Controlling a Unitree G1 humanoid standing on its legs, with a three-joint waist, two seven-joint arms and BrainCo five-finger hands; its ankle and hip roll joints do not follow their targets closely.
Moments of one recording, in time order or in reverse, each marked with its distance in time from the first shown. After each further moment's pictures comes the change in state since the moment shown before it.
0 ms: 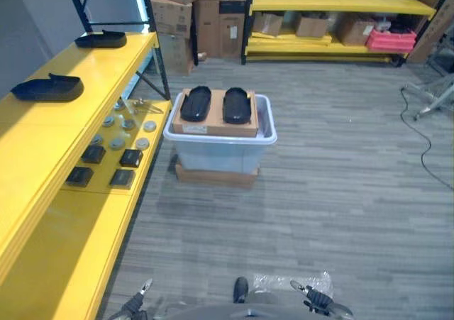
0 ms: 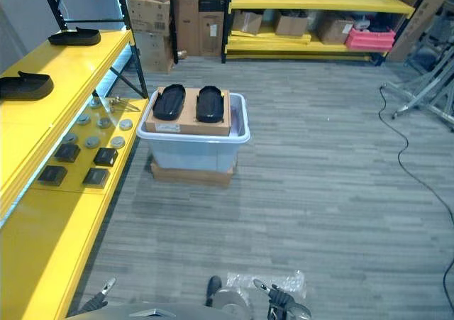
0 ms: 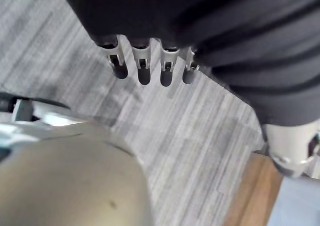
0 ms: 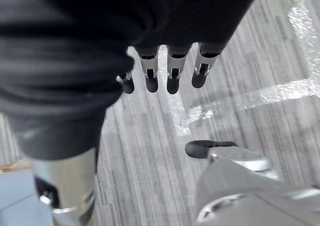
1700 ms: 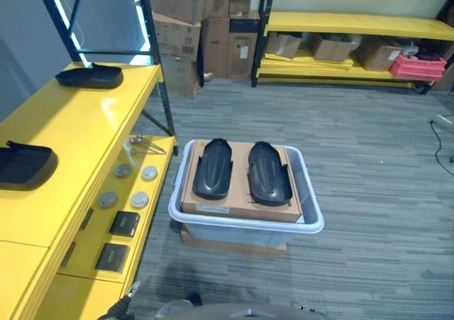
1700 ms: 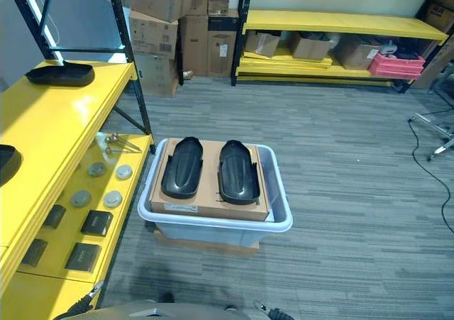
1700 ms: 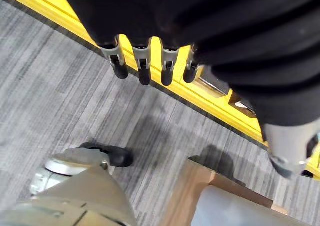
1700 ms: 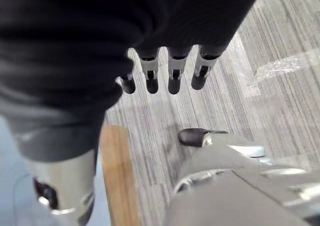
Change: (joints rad) left arm 0.035 0.055 -0.036 -0.026 0.016 0.043 0.030; right arm 0.047 0.027 -0.004 0.032 0.069 -0.050 -0.064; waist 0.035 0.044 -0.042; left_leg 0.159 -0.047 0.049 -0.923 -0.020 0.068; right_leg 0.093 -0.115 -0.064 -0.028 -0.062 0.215
